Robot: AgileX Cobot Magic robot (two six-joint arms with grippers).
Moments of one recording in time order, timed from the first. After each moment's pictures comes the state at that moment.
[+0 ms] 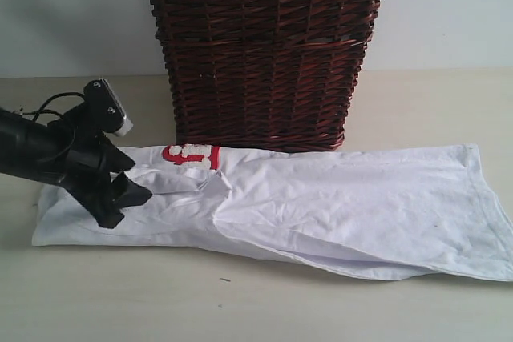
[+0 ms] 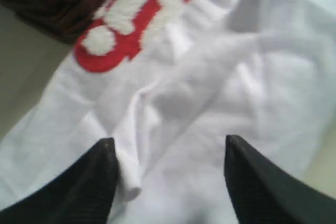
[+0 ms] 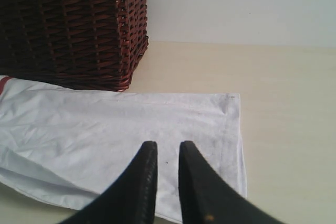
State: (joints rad) left arm -0.21 1.81 -0.85 -1.28 0.43 2.01; right arm 0.08 0.01 -0.01 0.18 0.36 -0.16
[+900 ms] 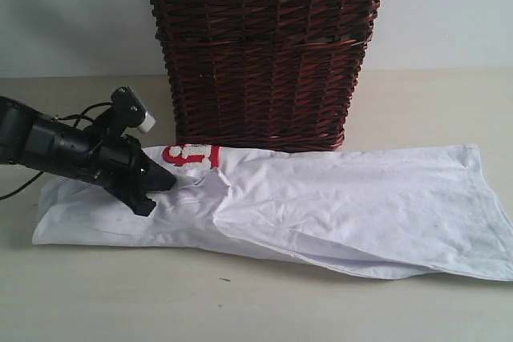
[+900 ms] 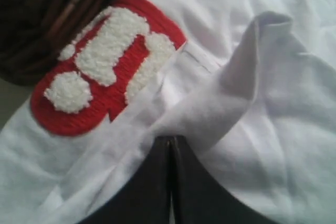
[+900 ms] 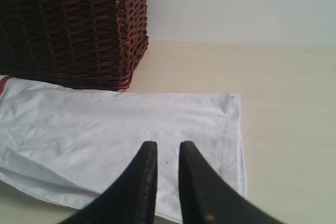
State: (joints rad) left arm -0.20 2.04 -1.01 -1.46 0.57 2.10; right arm 0.08 0.01 -0.01 0.18 0.36 -0.16
